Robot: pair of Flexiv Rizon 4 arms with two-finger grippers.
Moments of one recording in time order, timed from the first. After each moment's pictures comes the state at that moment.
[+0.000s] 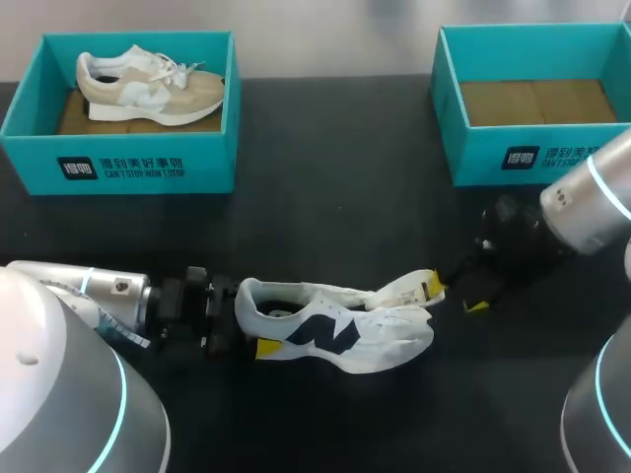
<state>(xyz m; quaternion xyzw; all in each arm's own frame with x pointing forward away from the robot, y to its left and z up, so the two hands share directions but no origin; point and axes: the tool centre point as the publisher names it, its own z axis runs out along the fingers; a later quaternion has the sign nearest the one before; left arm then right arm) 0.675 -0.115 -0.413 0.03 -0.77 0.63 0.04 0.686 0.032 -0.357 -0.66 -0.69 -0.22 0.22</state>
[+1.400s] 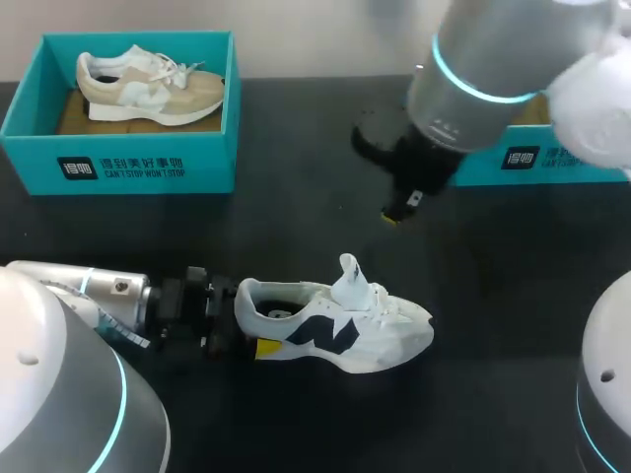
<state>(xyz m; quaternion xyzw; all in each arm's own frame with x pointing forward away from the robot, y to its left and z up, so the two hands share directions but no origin) 0.675 -0.114 -0.413 0.03 -0.77 0.63 0.04 0.700 0.129 -0.192 -0.25 -0.96 -0.12 -0.06</state>
